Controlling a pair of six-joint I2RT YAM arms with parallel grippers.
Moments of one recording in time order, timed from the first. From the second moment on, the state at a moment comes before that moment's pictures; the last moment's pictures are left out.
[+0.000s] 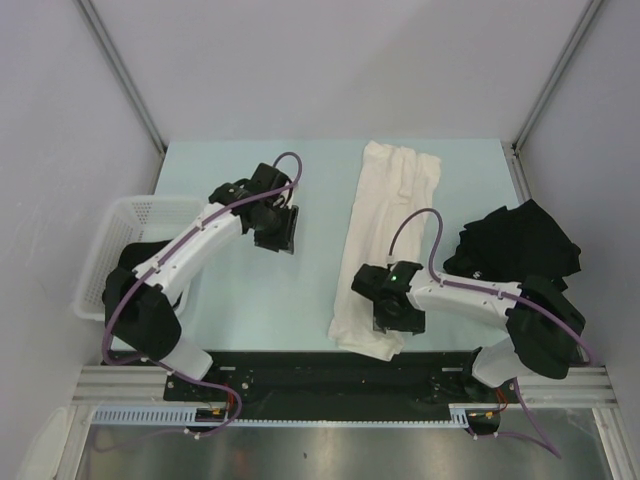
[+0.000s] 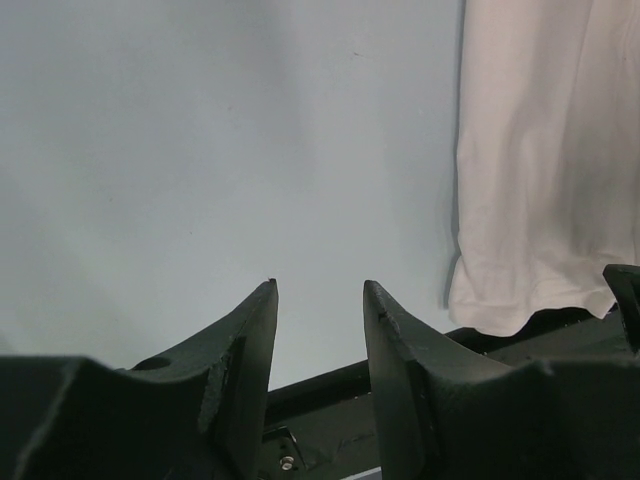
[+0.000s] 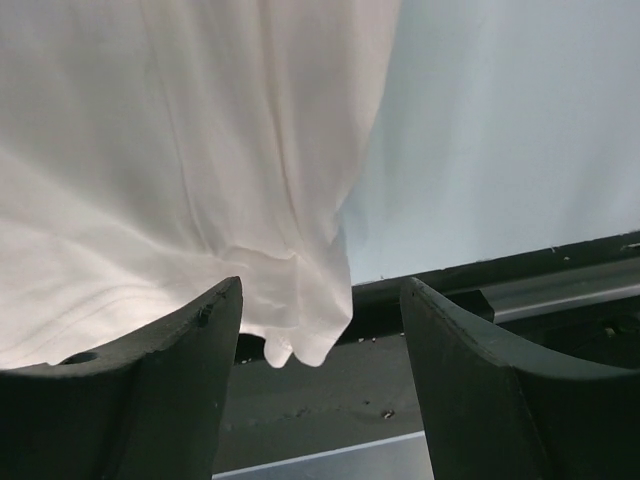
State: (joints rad) left arm -0.51 1.54 1.38 -0.96 0.06 -0.30; right arm 0.99 1.46 0.92 -1.01 0.28 1.06
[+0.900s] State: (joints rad) left arm -0.51 1.48 1.28 -0.98 0.07 -0.31; right arm 1.01 1.44 0.77 -0.81 0.21 1.12
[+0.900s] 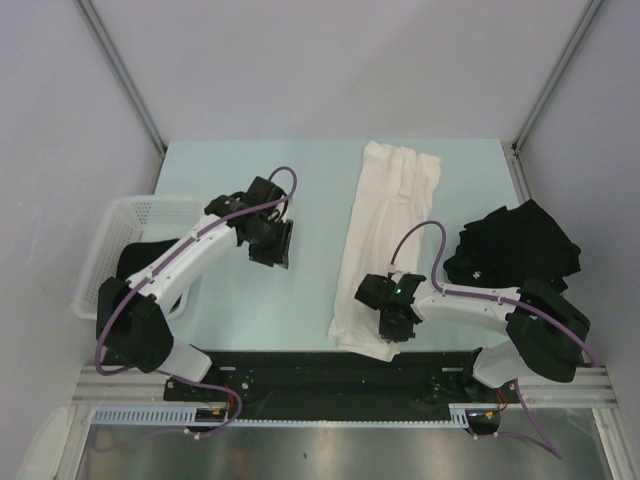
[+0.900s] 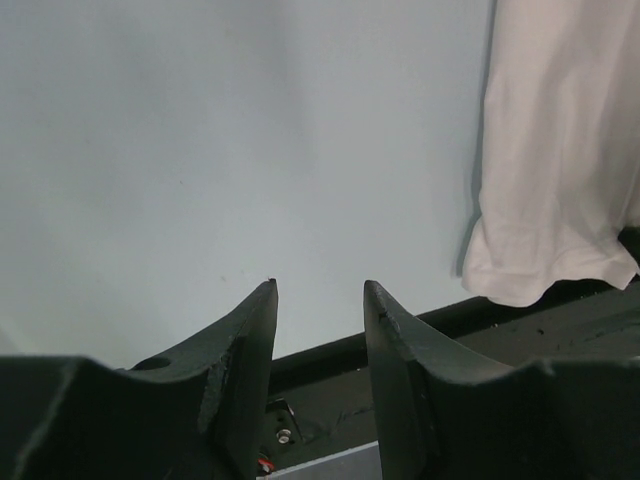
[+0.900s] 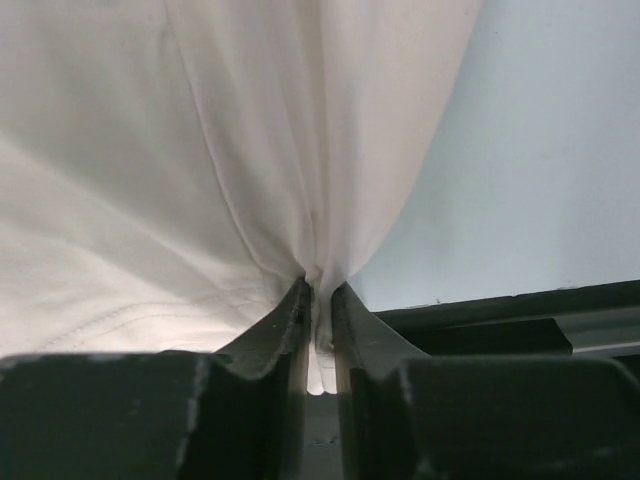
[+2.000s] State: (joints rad) left arm -0.80 1.40 0.71 -0.44 0.35 -0.66; right arm 0.93 1.44 0.77 -0.79 0.13 1.04
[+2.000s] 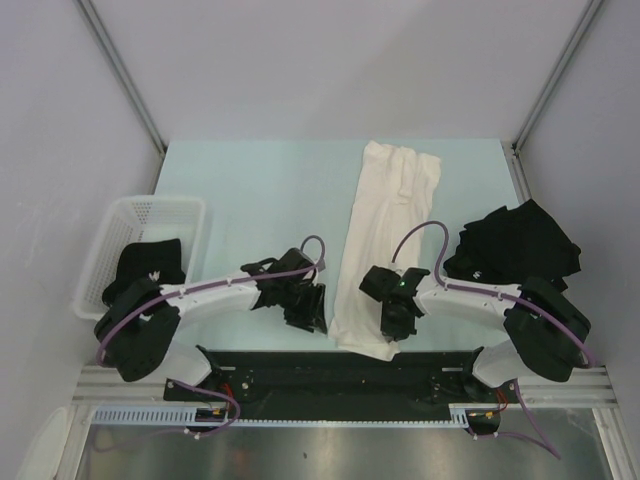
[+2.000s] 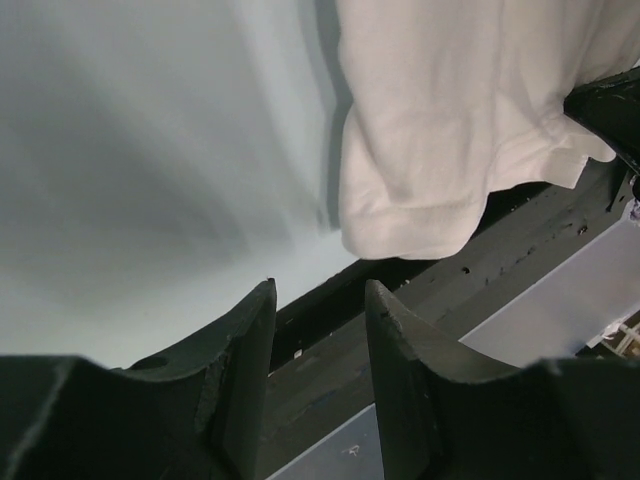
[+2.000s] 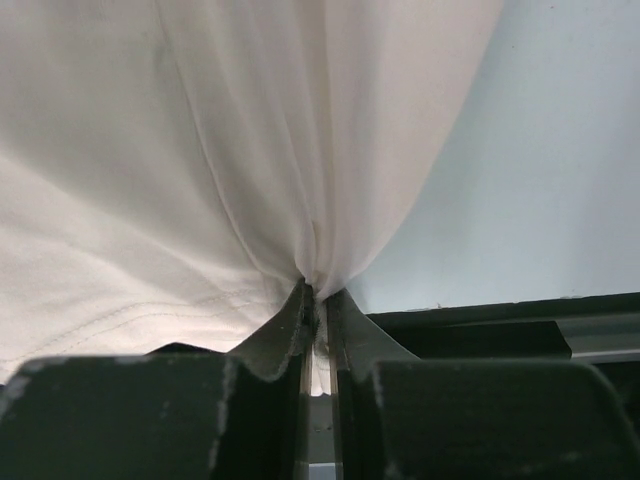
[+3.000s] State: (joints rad) left arm -0.93 1.61 0.78 -0.24 0.38 -0.66; right arm 0.91 1.45 0.77 -0.79 0.09 1.00
